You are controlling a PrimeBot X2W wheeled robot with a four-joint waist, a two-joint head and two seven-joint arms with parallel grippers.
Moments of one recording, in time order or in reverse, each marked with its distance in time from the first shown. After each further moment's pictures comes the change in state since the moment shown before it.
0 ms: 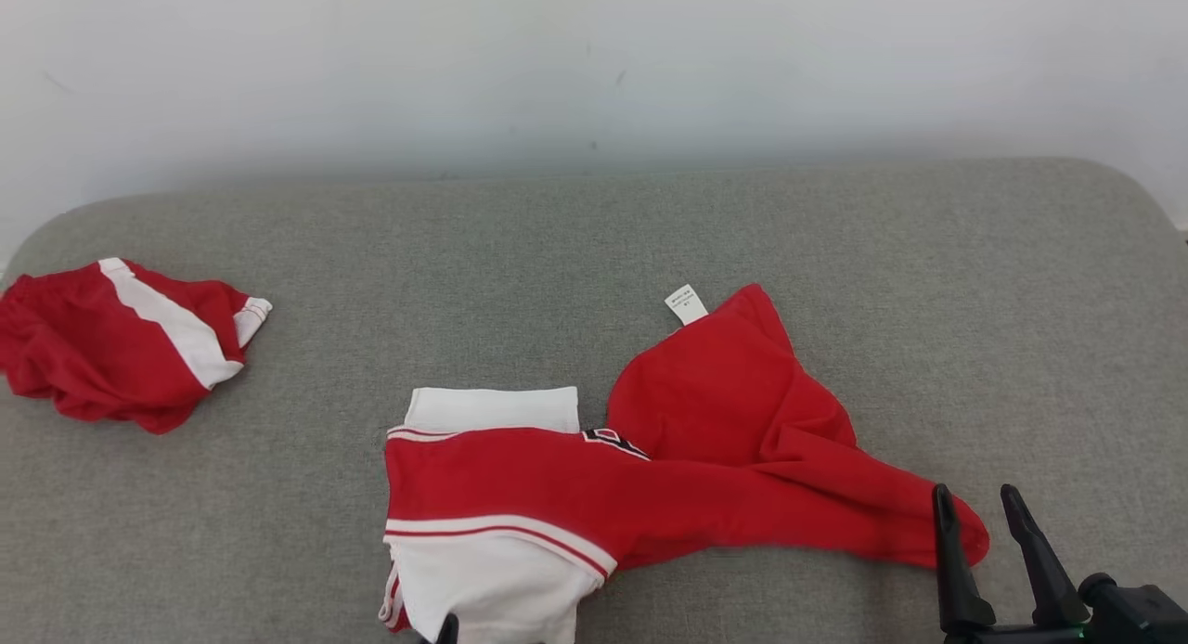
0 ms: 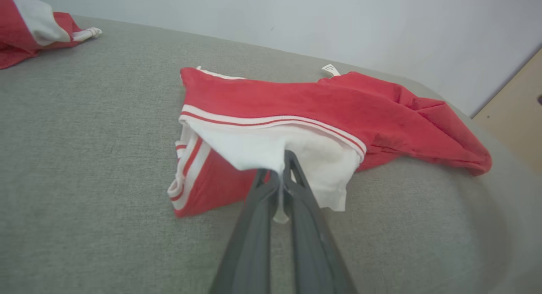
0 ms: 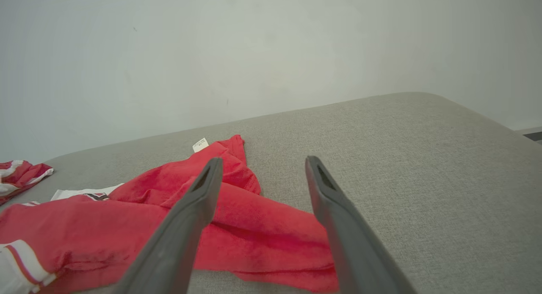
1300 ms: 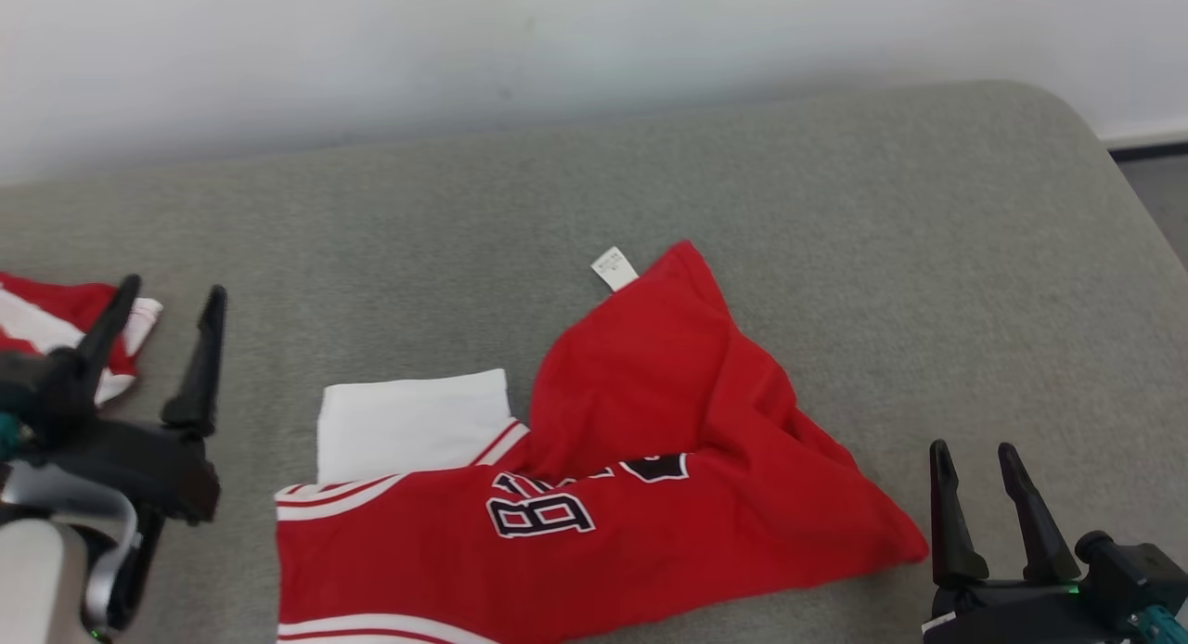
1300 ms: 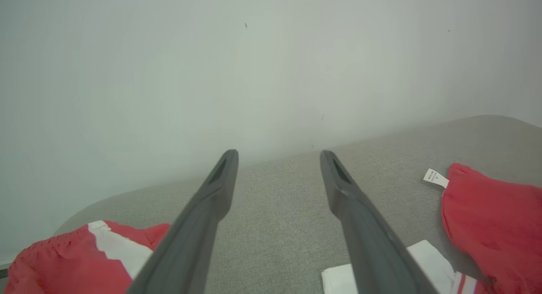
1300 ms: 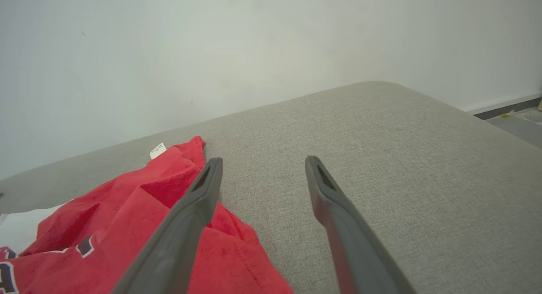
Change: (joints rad) left arm -0.520 0.338 0.125 0.056 -0.083 0.005 0.159; right arm -0.074 0.027 -0.016 0.037 0.008 0.000 0.000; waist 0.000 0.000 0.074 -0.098
